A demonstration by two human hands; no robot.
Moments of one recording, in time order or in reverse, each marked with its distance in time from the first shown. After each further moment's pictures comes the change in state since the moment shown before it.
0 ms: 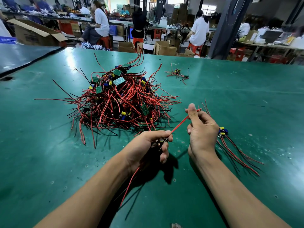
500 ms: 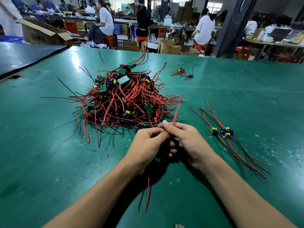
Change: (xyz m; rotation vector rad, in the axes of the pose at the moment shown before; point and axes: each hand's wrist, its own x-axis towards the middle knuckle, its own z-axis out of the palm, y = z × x) left_hand 0.004 -0.016 0.000 0.163 0.297 0.335; right_hand -0.025 -0.002 0.000 -0.124 -0.642 0.567
